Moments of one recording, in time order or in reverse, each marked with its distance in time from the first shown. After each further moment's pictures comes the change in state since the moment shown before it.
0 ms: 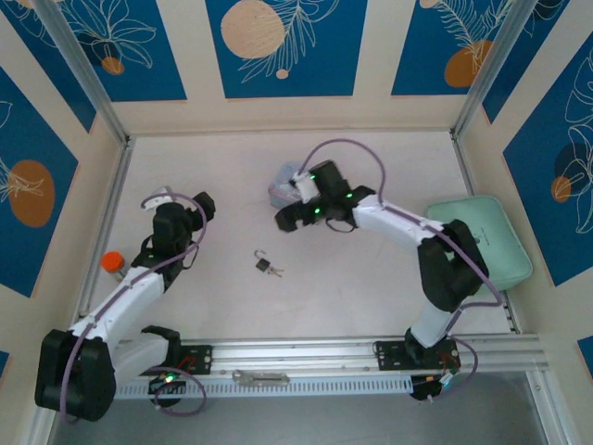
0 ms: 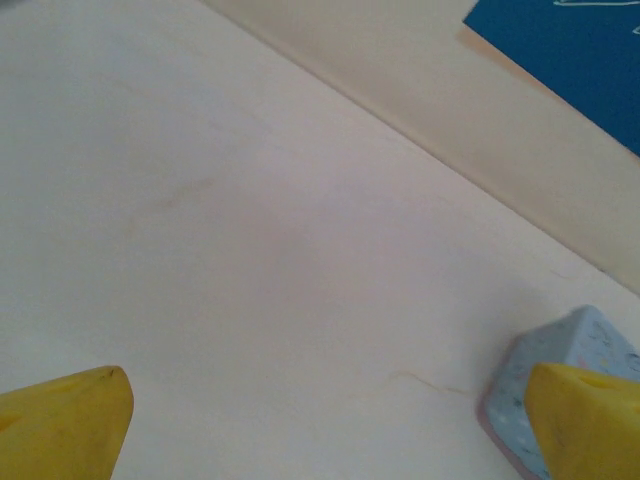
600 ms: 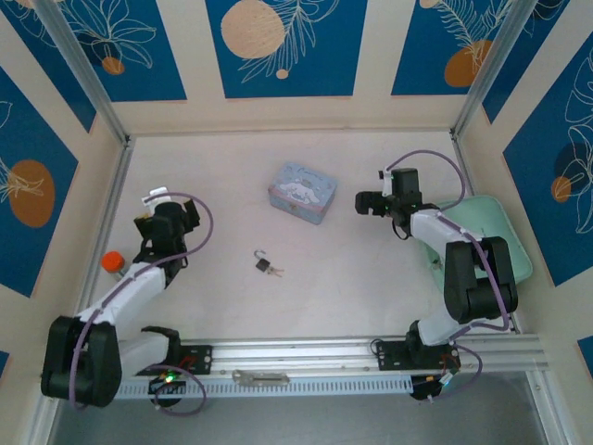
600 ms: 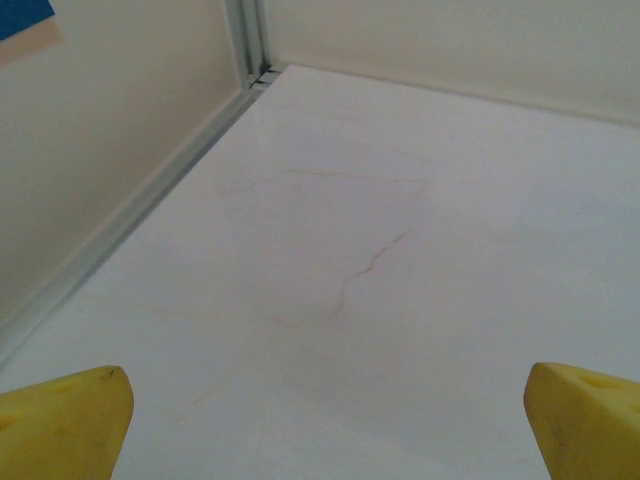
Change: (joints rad) left arm 0.049 0.102 -0.045 0.103 -0.264 0.417; right arm -0.440 -0.130 -0.374 0.301 0.230 -0.038
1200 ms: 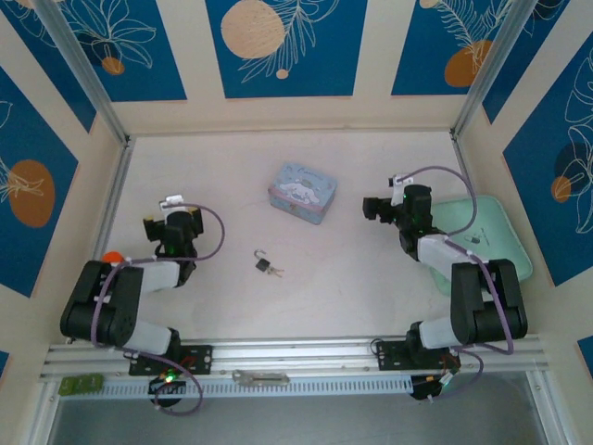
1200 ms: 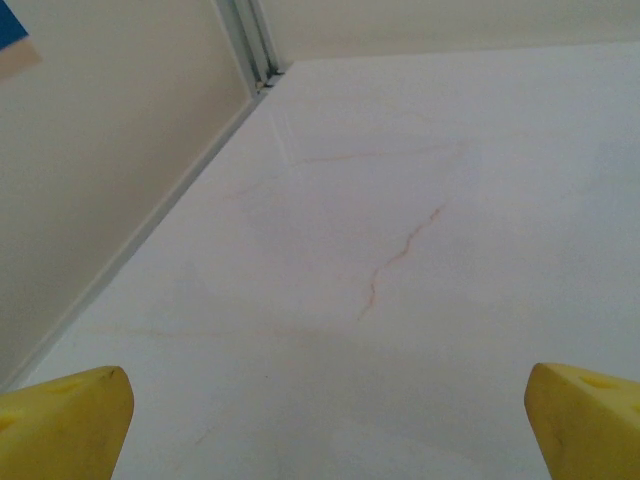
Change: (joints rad) left arm 0.001 0.323 -0.121 0.505 -0.040 0.201; right arm -0.053 -0.141 -0.269 0.350 -0.007 -0.038
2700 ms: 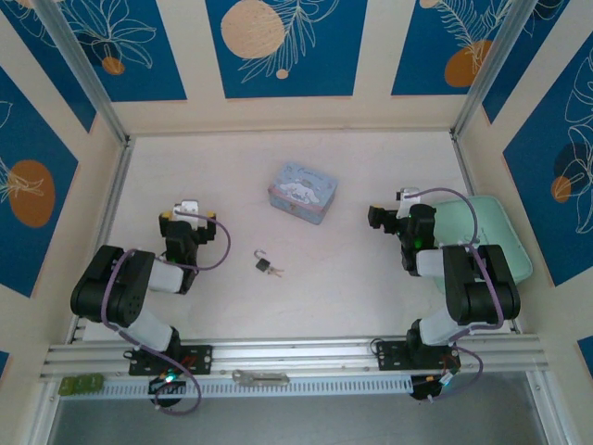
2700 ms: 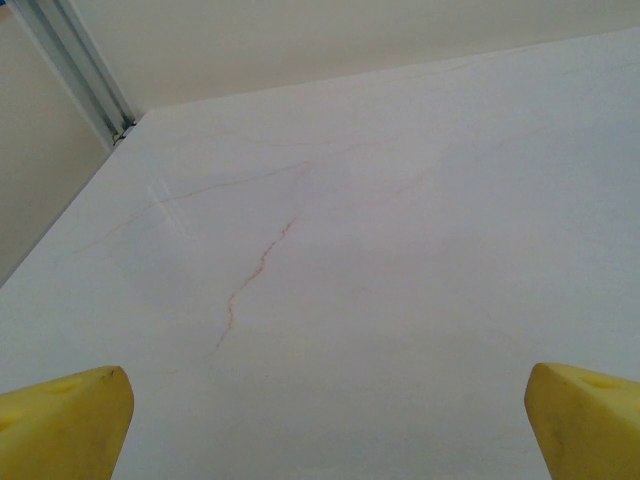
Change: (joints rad) left arm 0.001 0.113 -0.078 0.307 0.273 0.113; right arm -0.059 0.122 -0.172 0.424 -0.027 0.027
